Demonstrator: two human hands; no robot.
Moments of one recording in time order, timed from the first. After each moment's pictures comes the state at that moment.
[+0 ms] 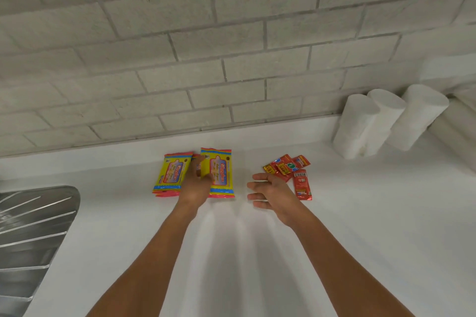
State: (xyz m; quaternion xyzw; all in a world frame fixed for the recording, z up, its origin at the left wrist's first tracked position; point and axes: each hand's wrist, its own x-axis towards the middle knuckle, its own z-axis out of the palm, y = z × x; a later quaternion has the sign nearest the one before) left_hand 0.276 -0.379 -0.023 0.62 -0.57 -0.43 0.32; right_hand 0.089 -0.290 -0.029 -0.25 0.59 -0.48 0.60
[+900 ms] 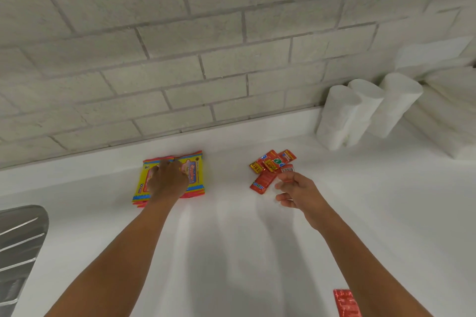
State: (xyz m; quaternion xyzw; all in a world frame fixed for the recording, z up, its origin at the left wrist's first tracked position) left_hand 0.291 -0.450 -0.040 0.67 -0.74 -0.10 0.03; right_hand 0.024 -0.258 -0.042 -0.23 0.67 -0.50 0.50
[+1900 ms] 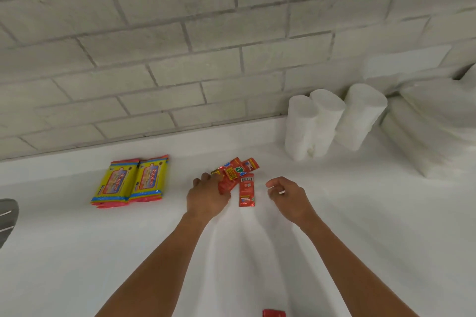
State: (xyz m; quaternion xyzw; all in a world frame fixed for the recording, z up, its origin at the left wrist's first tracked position) left_hand 0.110 -0.350 -0.069 0.59 -0.79 -0.14 0.02; right_hand -0.085 -0.233 -0.060 -0.40 0.75 -0.39 0.36
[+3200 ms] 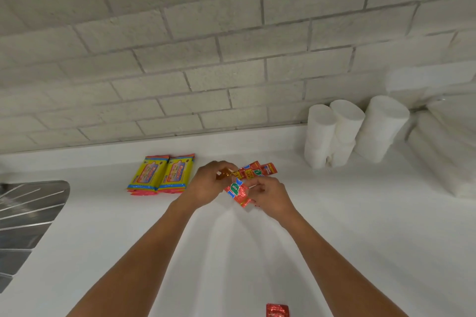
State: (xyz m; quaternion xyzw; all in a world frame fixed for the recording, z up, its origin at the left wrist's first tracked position) left_hand 0.151 -0.338 0.003 0.50 -0.77 -0.34 0.19; right_hand -0.024 -0.256 -0.033 -0.45 0.64 -0.42 0.46
